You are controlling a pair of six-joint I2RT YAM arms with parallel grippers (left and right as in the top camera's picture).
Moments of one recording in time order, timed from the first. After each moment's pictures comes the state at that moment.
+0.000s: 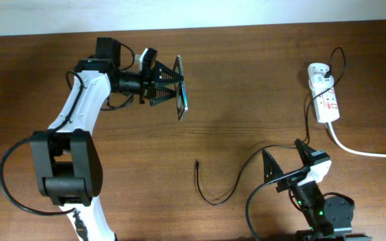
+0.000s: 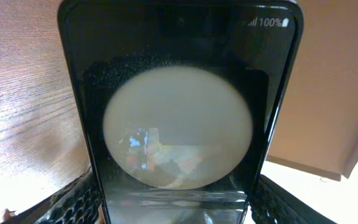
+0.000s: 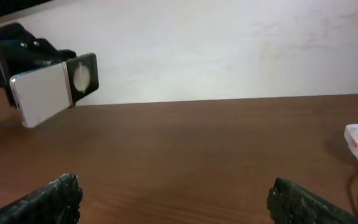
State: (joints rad) left arm -0.07 2.06 1.66 -0.88 1.29 -0.35; right arm 0.02 0.03 0.05 -0.03 -0.31 0.20
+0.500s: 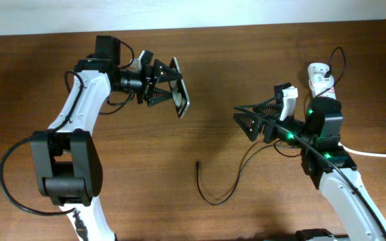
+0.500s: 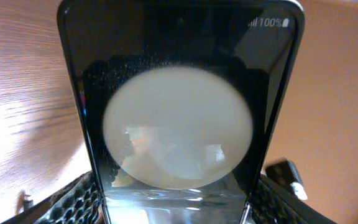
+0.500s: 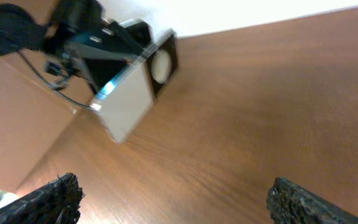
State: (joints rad) left arm -0.07 2.06 1.67 -0.84 1.13 -0.59; right arm 0.03 1.20 0.66 0.11 -0.83 0.29
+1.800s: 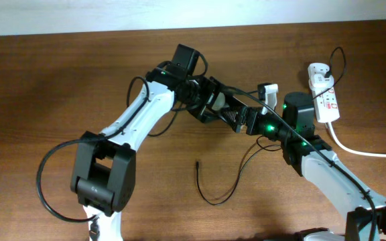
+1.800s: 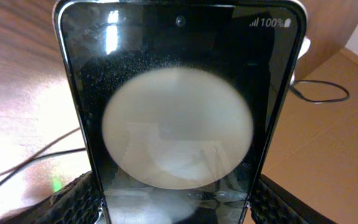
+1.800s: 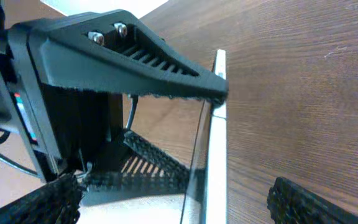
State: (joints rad) left arm -0.47 2.06 1.67 -0.69 0.70 -1.40; right arm 0.13 1.43 0.67 0.22 -0.70 0.52
